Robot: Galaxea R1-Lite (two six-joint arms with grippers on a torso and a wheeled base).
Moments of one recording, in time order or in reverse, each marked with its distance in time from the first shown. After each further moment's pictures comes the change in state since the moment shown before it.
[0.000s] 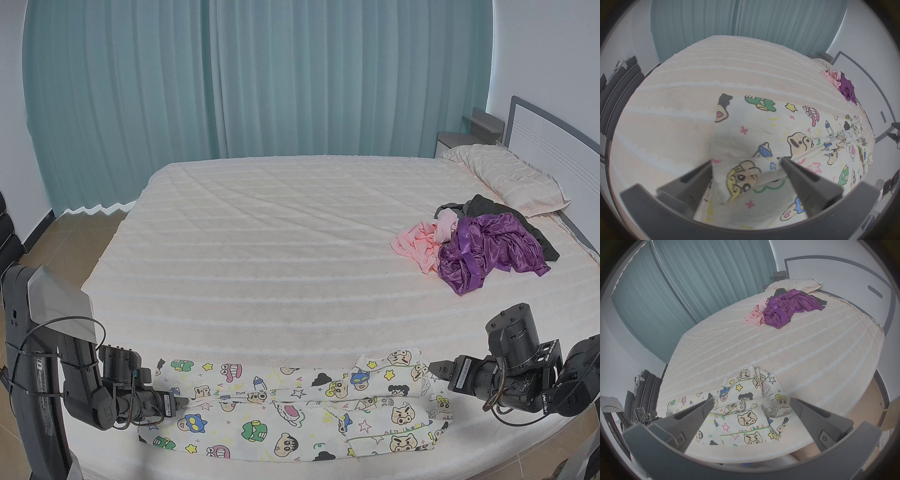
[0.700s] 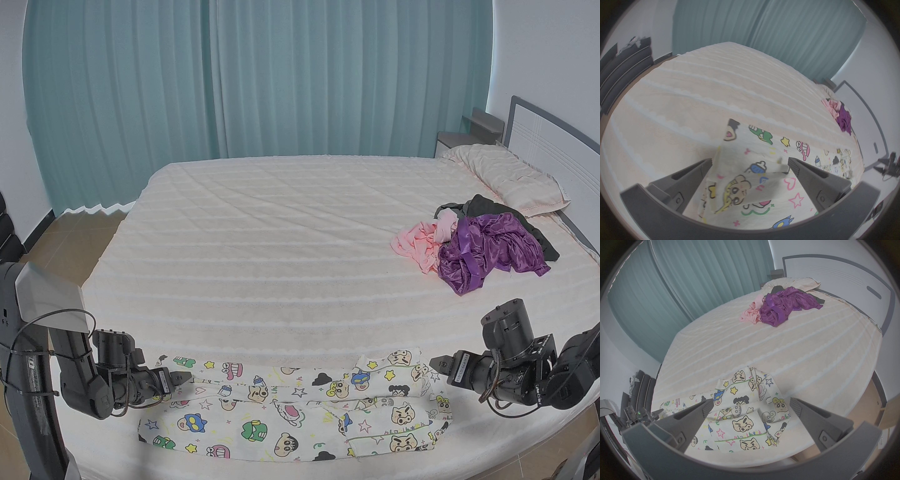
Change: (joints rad) left arm 0.037 -0.052 -0.072 -0.009 -0.050 -0.195; right arm -0.041 0.055 -0.033 0.001 0.001 -0.013
